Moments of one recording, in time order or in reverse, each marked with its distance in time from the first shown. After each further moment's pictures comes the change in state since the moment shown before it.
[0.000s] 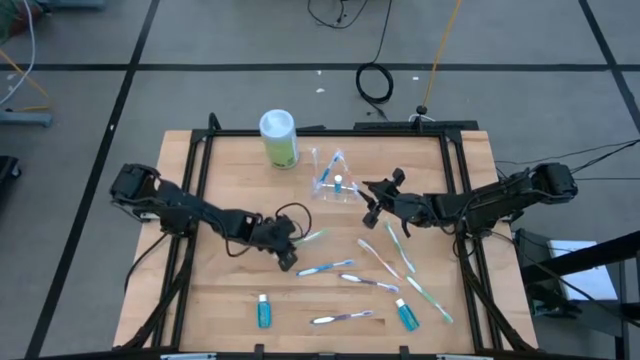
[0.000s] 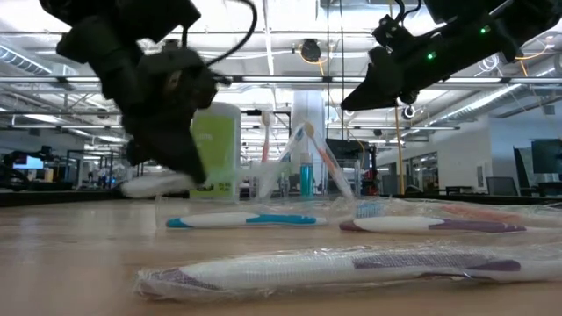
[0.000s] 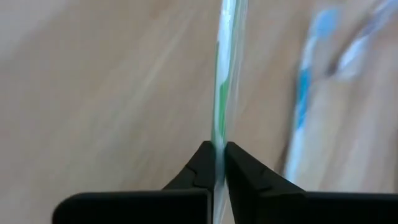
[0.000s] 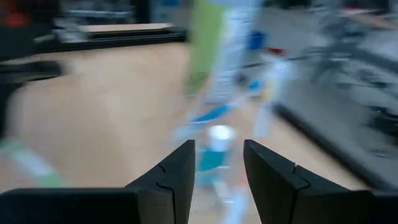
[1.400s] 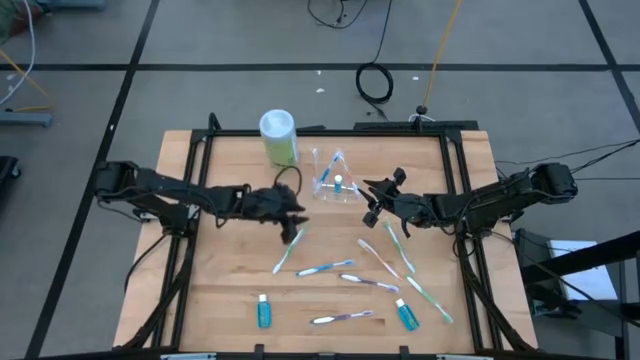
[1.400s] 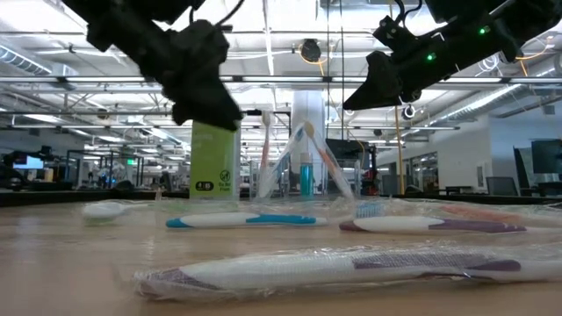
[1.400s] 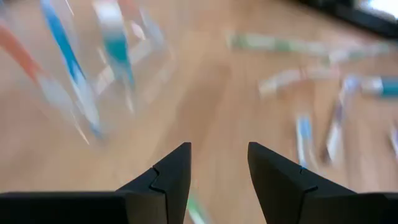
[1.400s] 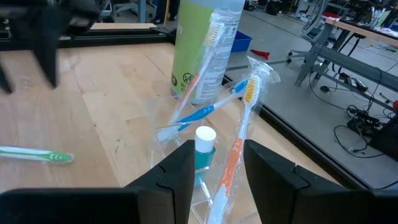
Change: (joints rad) left arm 0.180 -0.177 0.002 0.063 -0.005 0.401; right arm 0.001 0.000 0.000 -0.002 0.093 -0.026
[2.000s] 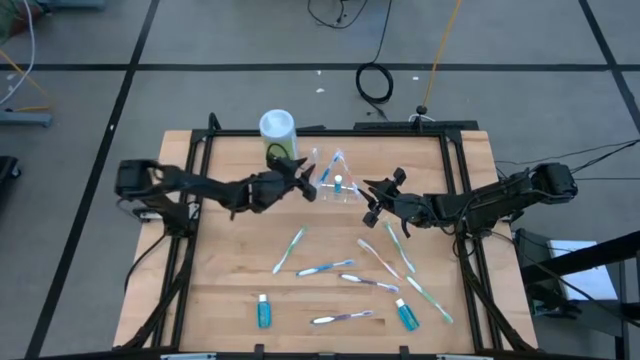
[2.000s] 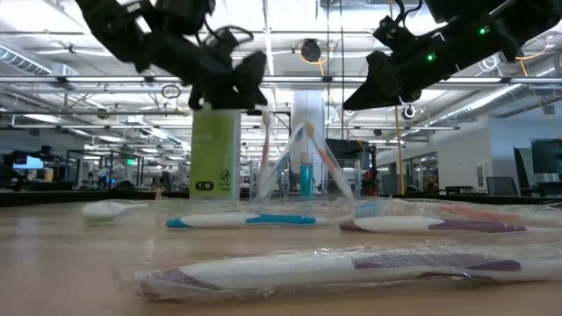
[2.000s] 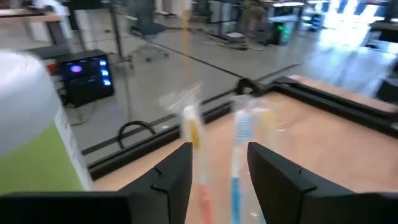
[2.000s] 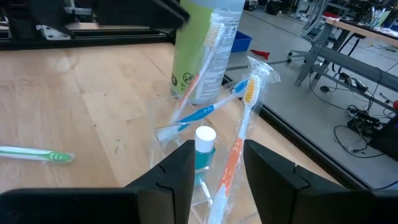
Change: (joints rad) left arm 0.137 0.154 0.000 0.569 -0.546 0.193; right arm 0.000 0.000 0.000 0.000 0.000 0.000
